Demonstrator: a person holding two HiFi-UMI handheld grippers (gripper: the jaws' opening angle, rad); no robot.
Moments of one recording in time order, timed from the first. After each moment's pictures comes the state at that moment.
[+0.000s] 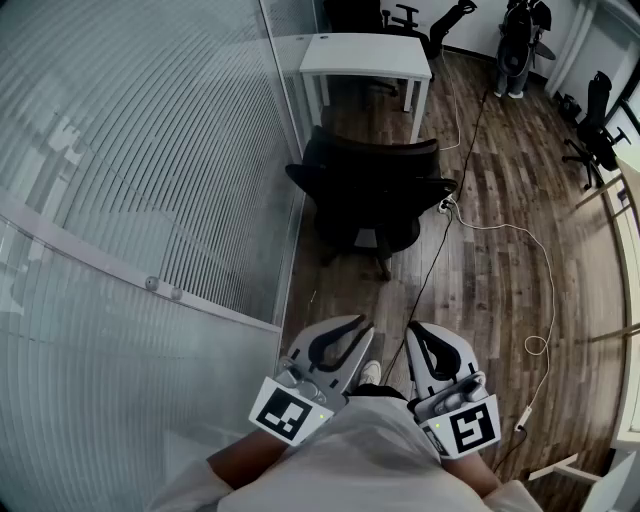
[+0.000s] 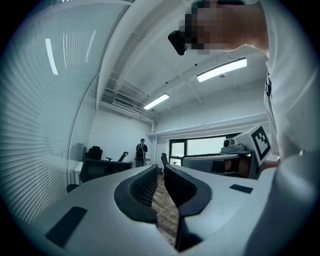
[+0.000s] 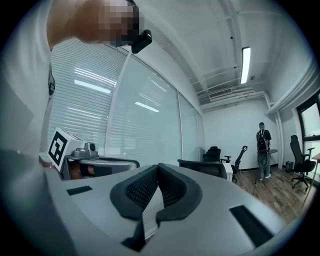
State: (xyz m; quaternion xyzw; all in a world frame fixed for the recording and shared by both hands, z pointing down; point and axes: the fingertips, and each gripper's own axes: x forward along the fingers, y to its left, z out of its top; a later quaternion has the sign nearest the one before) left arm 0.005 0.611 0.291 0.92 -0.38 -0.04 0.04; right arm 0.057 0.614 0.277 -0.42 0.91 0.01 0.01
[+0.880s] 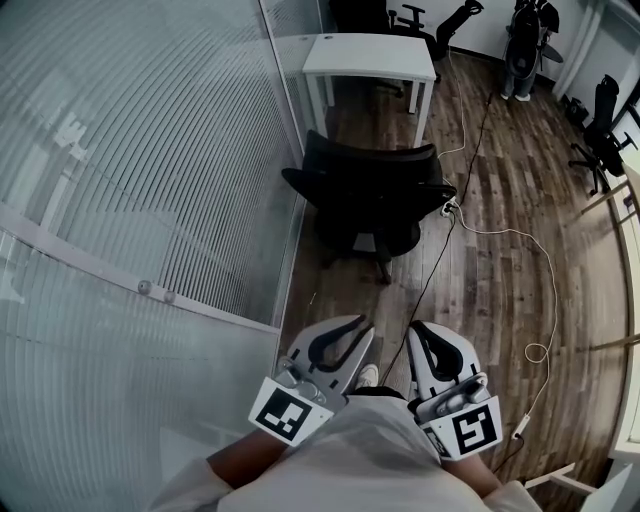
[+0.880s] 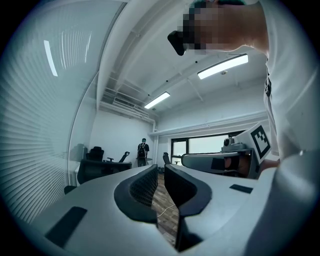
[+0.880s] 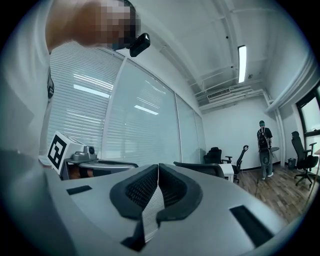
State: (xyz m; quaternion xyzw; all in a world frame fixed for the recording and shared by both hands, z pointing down) left arm 0.030 0.587 0.293 0.92 -0.39 -0.03 0.04; right arm 0.087 0.590 0.283 -0.42 0.91 0.00 0.01
